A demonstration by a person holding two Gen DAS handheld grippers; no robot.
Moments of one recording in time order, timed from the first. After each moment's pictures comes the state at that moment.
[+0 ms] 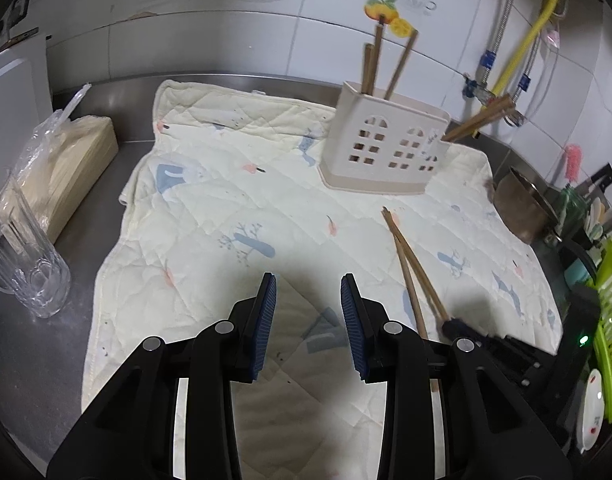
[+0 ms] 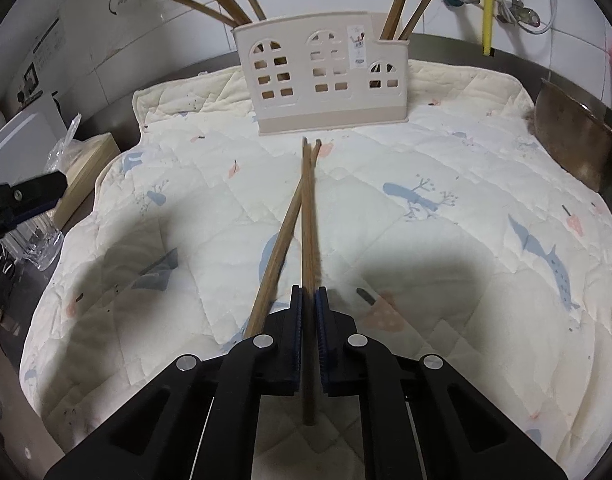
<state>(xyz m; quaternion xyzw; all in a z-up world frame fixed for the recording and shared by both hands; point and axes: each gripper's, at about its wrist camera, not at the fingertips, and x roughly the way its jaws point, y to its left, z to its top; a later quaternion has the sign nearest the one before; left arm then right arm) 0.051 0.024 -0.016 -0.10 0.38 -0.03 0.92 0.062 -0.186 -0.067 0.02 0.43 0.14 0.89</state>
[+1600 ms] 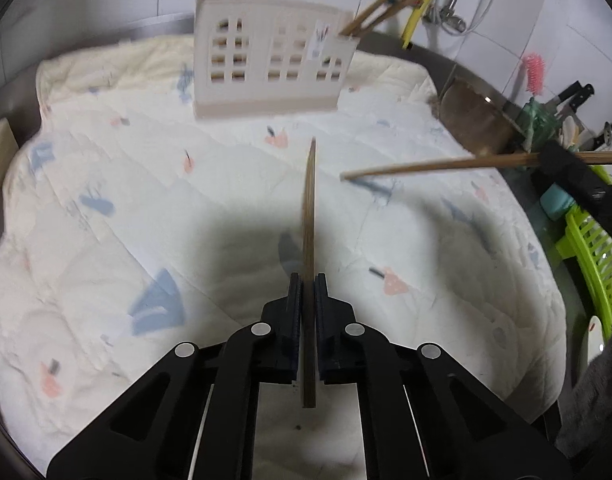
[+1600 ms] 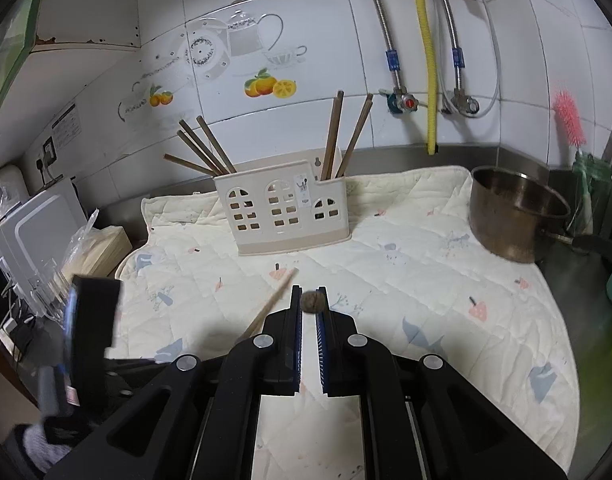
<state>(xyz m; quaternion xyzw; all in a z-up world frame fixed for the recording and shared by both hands) 0.076 -0.084 -0.061 -0.05 0.44 -0.13 0.89 0.034 -0.265 0.029 0.05 0.29 0.13 0.95</state>
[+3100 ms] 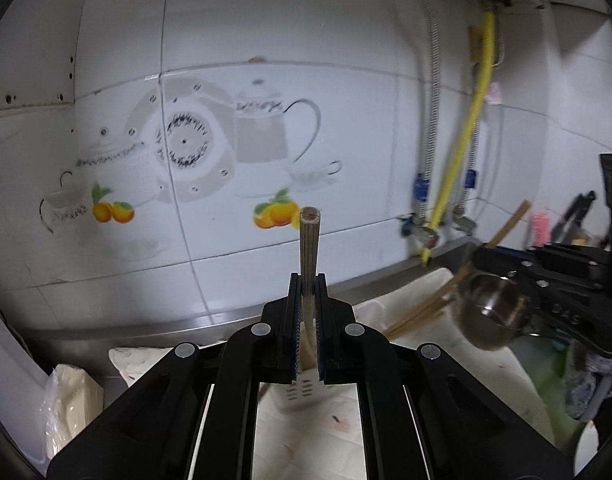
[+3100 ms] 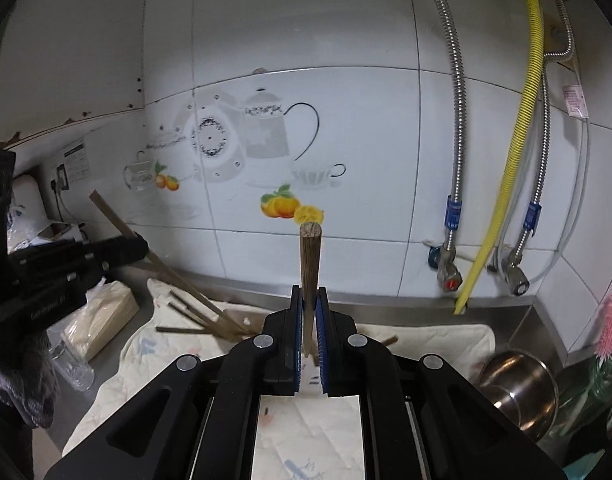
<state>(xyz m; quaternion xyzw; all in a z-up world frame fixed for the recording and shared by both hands) 0.193 -0.061 0.189 0.02 0.23 -0.09 0.97 0.206 -0.260 0.203 -0.02 0.26 0.20 0.94</state>
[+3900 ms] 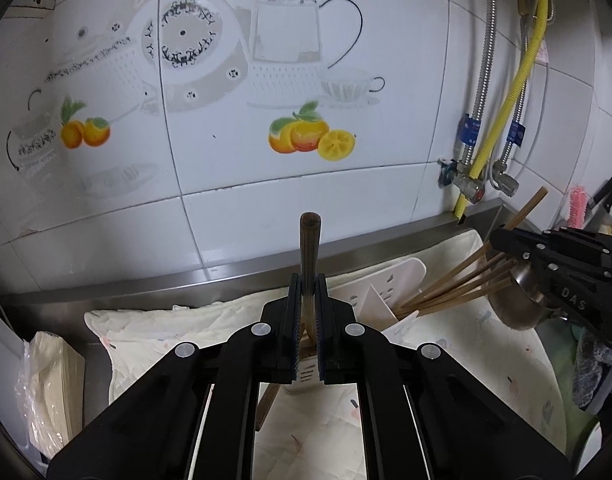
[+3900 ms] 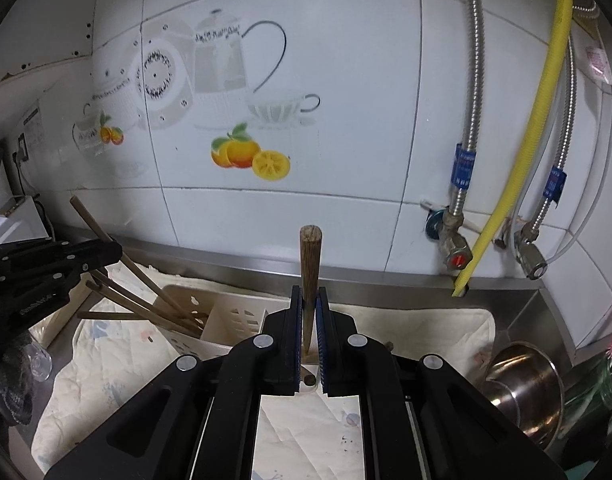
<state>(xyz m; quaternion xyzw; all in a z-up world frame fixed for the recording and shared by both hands) 0.251 -0.046 0.121 0.01 0.31 -0.08 0.95 0.274 -0.250 0.141 -0.05 0.33 0.16 0.93</state>
